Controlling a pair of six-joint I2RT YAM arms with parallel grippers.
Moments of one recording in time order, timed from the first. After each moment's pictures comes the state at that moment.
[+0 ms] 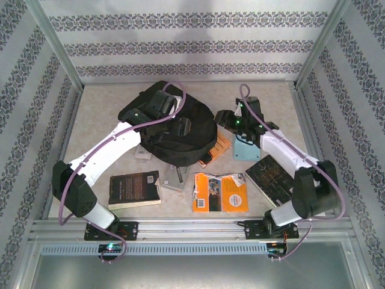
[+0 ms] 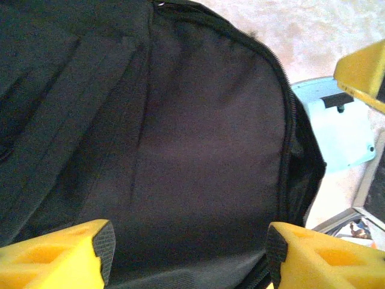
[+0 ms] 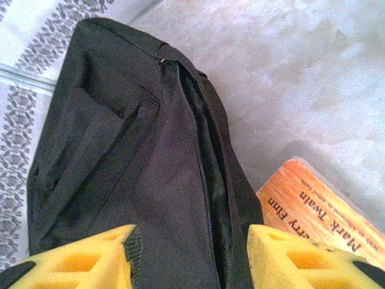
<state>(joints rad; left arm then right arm) -0.58 1.56 1.47 -0.75 0.00 -0.32 0.30 1.51 1.07 -0.24 -0.32 0.72</state>
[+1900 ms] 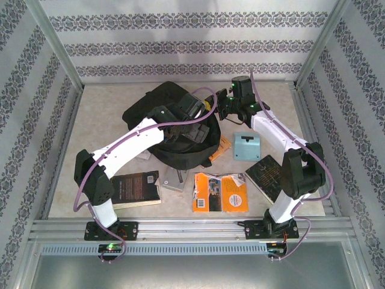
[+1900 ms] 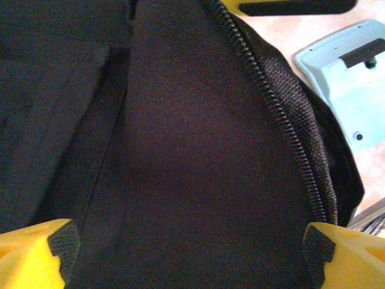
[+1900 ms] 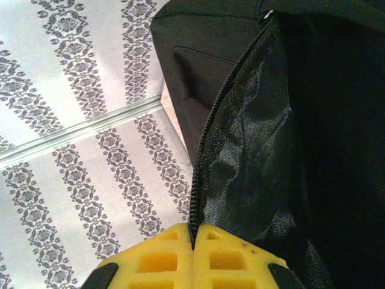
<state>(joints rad) -0.75 1.76 1.71 -0.91 -0.22 -0.18 0.32 1.70 1.38 -0.24 -0.56 1.50</state>
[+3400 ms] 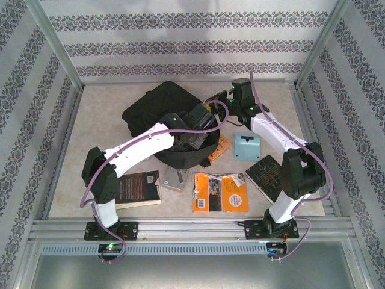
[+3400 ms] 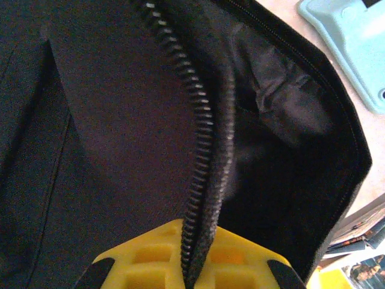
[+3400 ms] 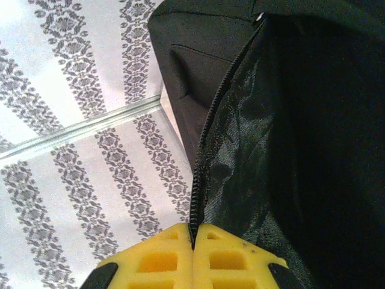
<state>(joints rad) -0.80 1.82 1.67 -0.90 -0.27 -0.15 0.32 1.70 1.35 -0.20 -0.56 1.47</state>
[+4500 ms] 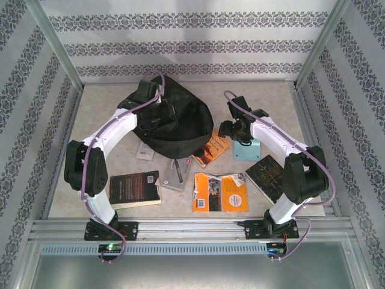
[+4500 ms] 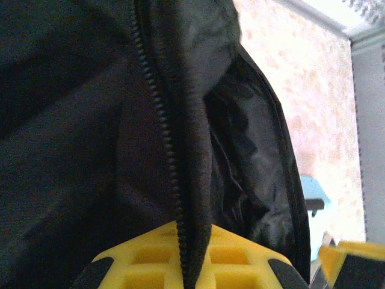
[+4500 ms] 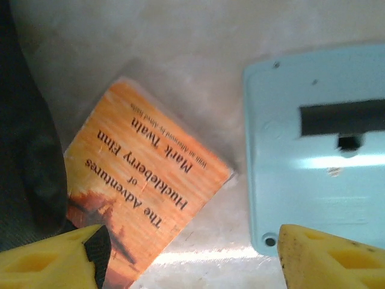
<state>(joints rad) -0.29 1.77 1.47 -0.49 0.30 -0.63 0.34 1.65 1.23 -0.76 -0.02 0.60</state>
